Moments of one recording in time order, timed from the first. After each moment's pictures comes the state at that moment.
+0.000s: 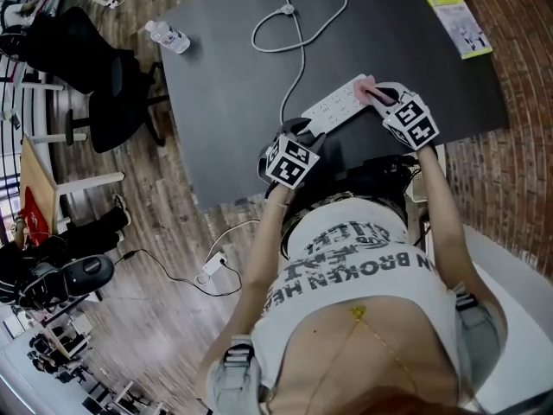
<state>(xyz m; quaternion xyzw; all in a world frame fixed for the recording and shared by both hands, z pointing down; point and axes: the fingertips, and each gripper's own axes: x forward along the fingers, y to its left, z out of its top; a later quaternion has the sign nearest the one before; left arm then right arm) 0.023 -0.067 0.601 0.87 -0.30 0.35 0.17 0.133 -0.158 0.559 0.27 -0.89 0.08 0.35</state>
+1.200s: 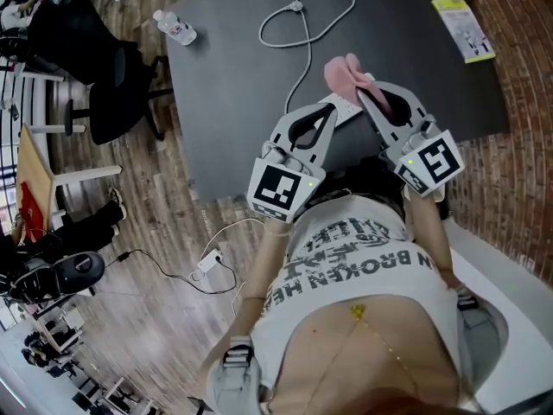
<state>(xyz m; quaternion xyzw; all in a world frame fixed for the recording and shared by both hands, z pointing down) 0.020 -0.071 0.365 0.91 -0.41 0.05 0.07 0.055 -0.102 0.343 0.30 -0.95 0.02 0.03</state>
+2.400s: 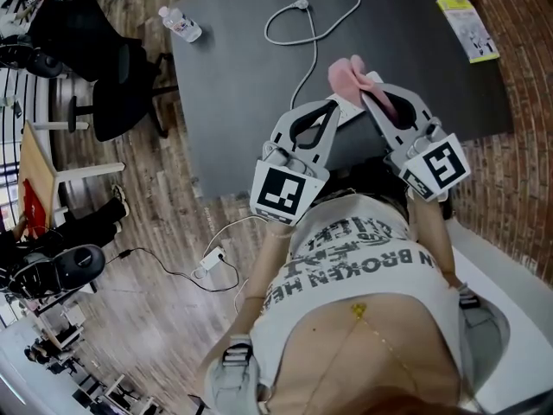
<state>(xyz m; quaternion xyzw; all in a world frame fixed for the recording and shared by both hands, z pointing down) 0.009 -0.067 0.349 0.90 -0.42 0.07 0.05 0.046 -0.091 0.336 0.30 -0.95 0.02 0.04</state>
